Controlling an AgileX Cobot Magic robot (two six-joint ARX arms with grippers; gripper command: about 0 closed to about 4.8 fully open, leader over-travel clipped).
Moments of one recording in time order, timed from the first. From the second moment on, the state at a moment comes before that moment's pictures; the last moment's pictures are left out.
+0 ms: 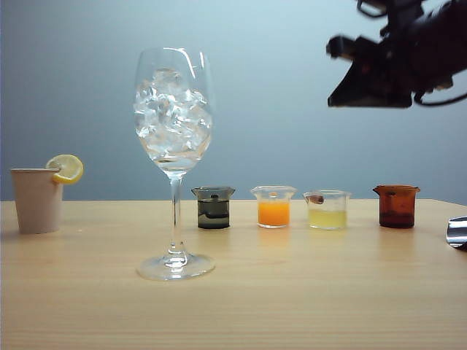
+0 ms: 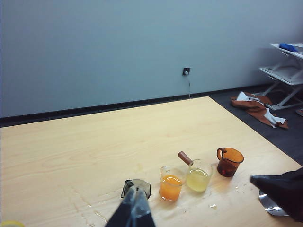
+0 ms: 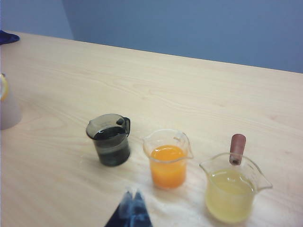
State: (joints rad) left arm -0.41 0.76 0.96 -0.27 0.13 -0.08; right arm 0.43 1.23 0.52 0.56 -0.11 0.05
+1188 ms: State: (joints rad) left arm -0.41 0.76 0.96 -0.26 0.13 -0.13; right arm 0.60 1.92 0.64 1.12 0.00 0.08
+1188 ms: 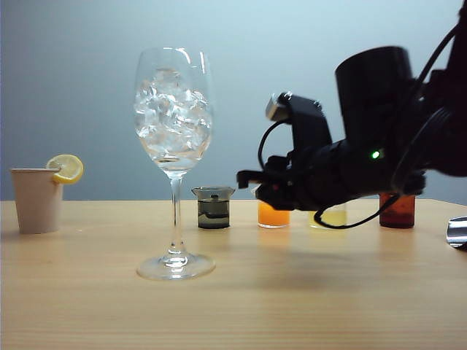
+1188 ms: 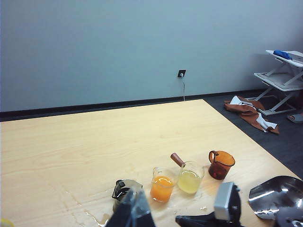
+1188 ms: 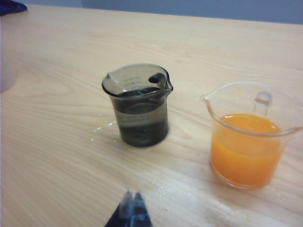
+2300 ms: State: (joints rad) left arm -0.41 0.76 0.96 -0.26 0.15 -0.13; right arm 0.64 2.14 0.92 1.08 0.02 0.08
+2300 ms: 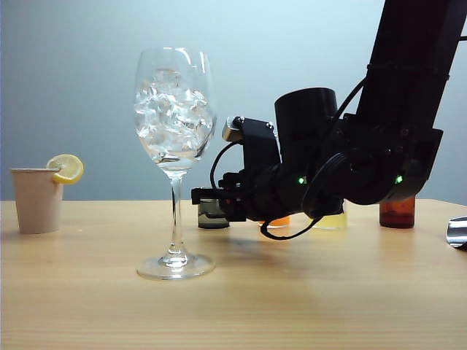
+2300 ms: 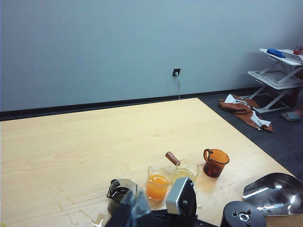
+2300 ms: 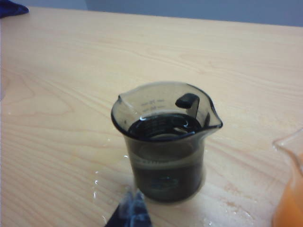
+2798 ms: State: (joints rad) left arm -0.41 0.76 0.96 -0.26 0.15 -0.13; right arm 0.65 2.14 0.92 1.08 0.02 0.15
